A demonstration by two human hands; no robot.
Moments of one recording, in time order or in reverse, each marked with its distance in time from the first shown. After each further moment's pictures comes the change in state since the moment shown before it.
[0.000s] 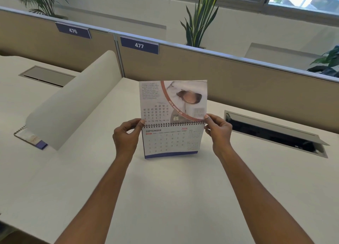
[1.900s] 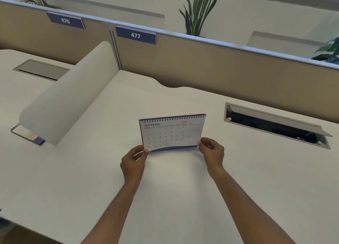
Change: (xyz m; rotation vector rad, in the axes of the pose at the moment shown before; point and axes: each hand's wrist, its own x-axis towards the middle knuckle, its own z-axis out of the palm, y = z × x) left_hand -0.078 -0.071 -0.002 0.149 0.044 -0.342; right_hand -0.039 0.096 -0.028 -0.200 0.083 0.150
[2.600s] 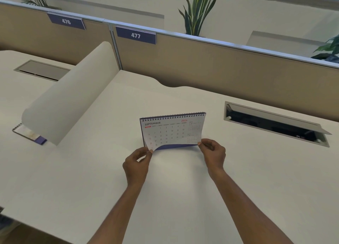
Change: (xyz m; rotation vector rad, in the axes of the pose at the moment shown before) left_hand -0.015 -0.001 0.001 0.073 -0.002 0.141; right_hand -0.014 0.001 -0.004 -0.010 0.029 -0.064
